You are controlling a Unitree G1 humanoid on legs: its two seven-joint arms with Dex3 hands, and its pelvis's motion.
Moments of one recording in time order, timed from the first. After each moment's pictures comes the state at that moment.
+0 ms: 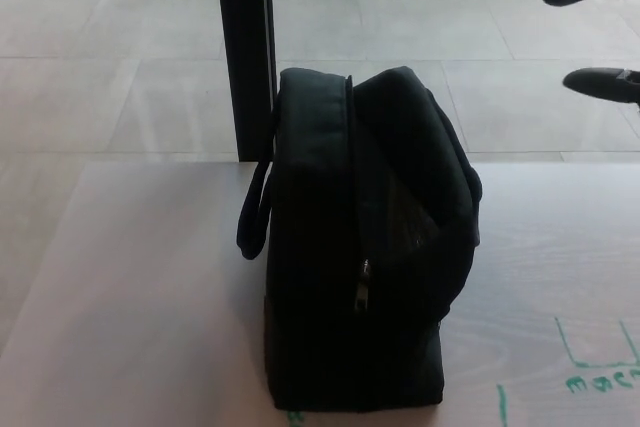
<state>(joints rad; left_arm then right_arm) 0.14 0.57 0.31 0.43 -0.34 0.31 -0.53 -0.77 -0.70 -0.03 -0.25 -0.56 0.42 0.70</state>
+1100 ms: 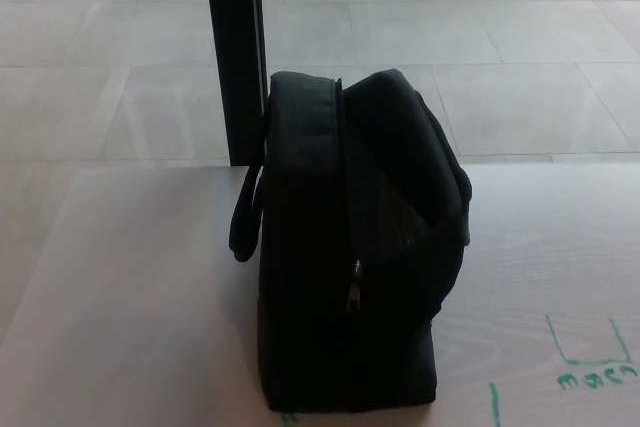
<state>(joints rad) 0.16 0.57 0.33 0.43 -0.34 0.31 -0.53 0.04 -0.47 -0.91 0.16 -0.32 0.22 0.46</state>
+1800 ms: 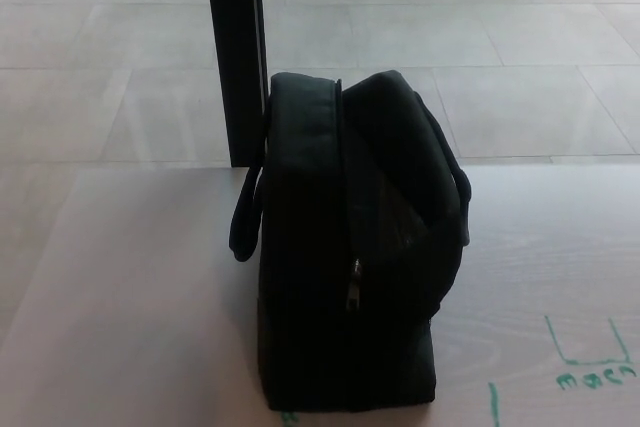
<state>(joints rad) 0.20 0.57 0.32 0.44 -0.34 0.31 -0.55 0.15 -0.36 -0.97 0.43 -0.11 0.11 0.32</state>
